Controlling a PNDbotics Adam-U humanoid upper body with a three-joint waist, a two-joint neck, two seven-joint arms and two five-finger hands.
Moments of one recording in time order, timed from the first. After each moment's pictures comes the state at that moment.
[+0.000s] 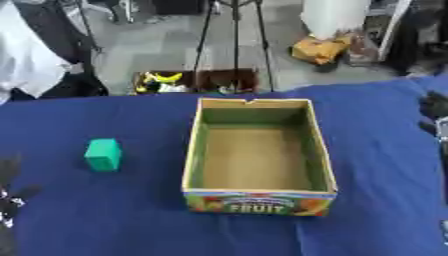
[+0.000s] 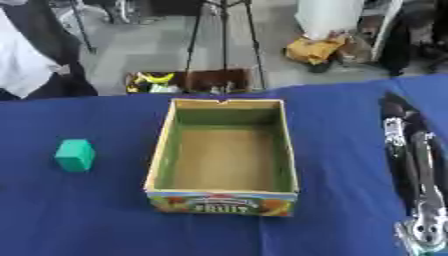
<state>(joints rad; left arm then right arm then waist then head) -0.20 0.23 -0.01 -1.84 -0.01 -0.16 0.28 -0.33 -0.37 -0.08 -1.86 0.18 0.04 -0.34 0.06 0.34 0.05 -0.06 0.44</state>
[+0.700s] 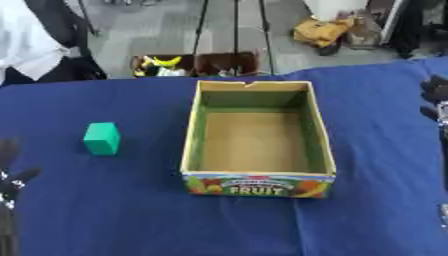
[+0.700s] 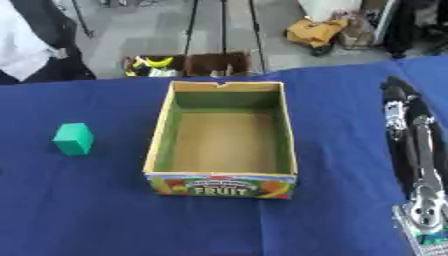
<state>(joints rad) -0.21 0.23 -0.01 -1.84 -0.01 -0.16 0.28 -0.32 -0.37 -0.08 -1.86 0.18 0.04 -0.34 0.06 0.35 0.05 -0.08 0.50</state>
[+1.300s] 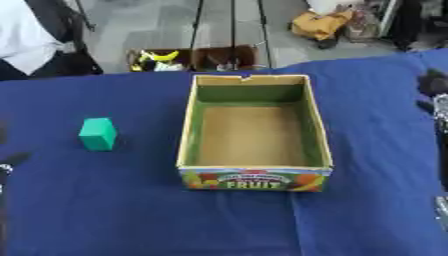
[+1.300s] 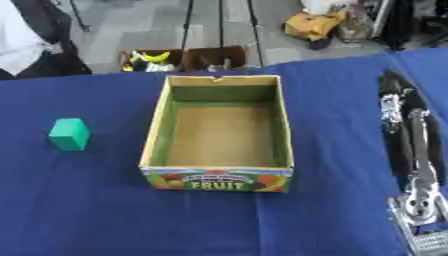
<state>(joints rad) -0.27 0.32 0.00 -1.89 -0.10 -0.12 0.28 -0.32 -0.37 -0.09 -1.86 0.18 0.04 -0.34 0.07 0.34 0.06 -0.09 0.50</state>
